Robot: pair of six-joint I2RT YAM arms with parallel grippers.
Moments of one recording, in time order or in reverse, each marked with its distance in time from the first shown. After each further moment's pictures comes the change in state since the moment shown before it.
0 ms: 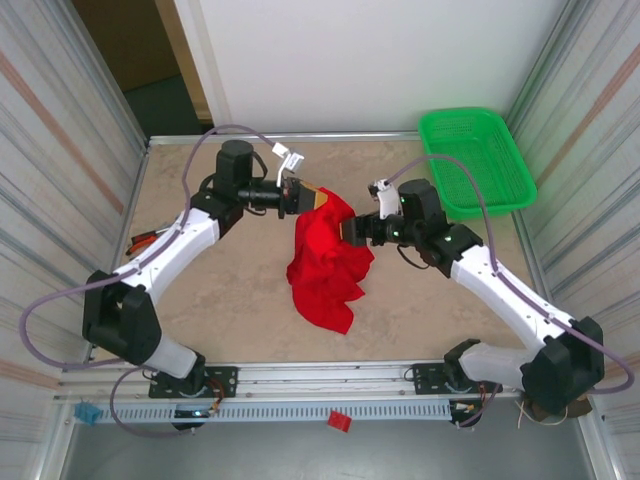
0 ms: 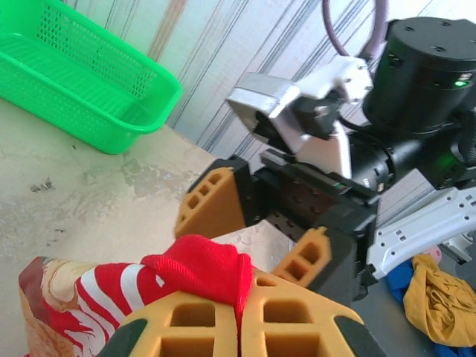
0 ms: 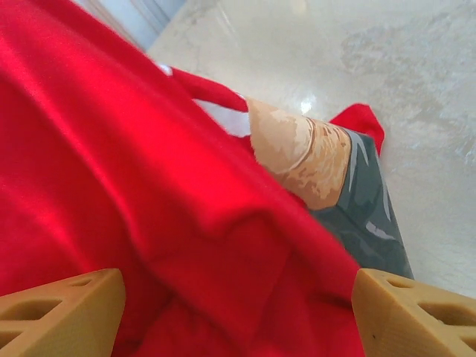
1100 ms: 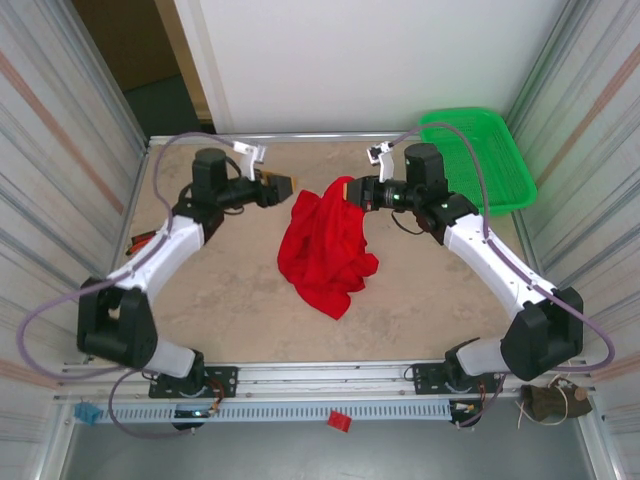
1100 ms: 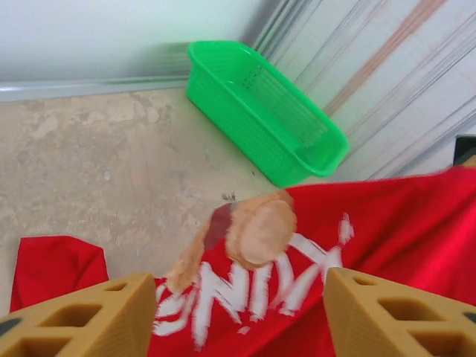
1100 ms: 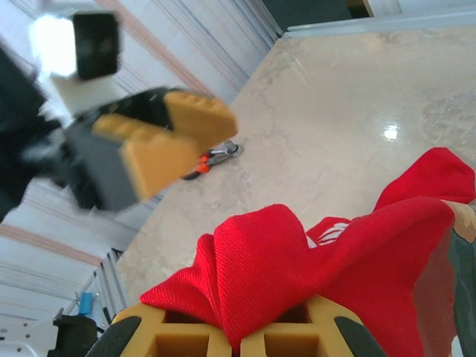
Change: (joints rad) left arm 0.077 -0.116 -0.185 0.095 -0.432 -0.042; right arm -0.112 0.195 0.201 0.134 -0.290 0.133
